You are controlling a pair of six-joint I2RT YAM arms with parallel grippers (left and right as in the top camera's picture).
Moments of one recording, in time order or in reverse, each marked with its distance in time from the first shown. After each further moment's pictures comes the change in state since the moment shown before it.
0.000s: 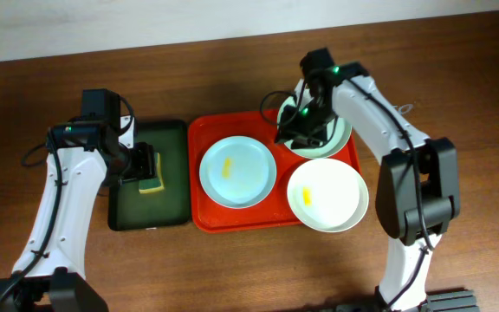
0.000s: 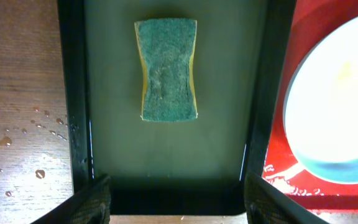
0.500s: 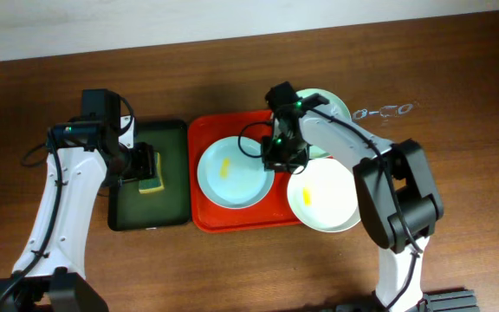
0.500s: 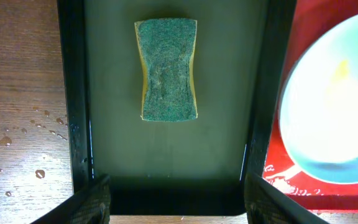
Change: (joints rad) left arm 0.000 0.000 -0.001 0.001 0.000 0.000; right arm 0.167 0.001 -0.177 0.172 0.156 0.052
